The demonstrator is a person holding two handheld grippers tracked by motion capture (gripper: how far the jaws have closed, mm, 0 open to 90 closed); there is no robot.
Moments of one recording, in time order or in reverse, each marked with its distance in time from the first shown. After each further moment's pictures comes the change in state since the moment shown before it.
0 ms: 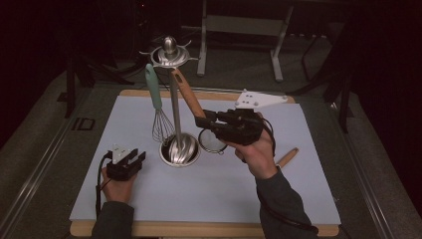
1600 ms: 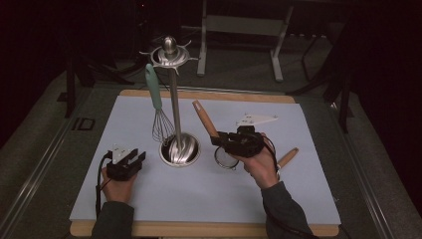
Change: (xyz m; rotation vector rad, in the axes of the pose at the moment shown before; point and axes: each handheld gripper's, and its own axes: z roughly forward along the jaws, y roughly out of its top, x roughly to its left) left arm 0.000 0.000 0.000 0.000 -0.001 -0.001; right arm -0.044 -0.085 0.007 0.203 -0.140 0.140
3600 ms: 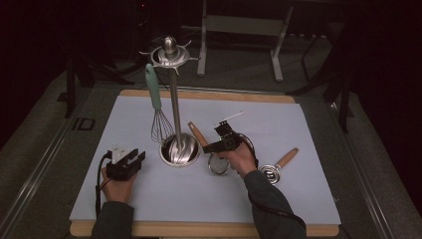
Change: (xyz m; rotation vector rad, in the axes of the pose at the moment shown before) left arm 0.001 0.000 0.000 -0.005 -0.006 -0.008; right arm -0.048 -0.028 0.095 0.417 -0.042 0.269
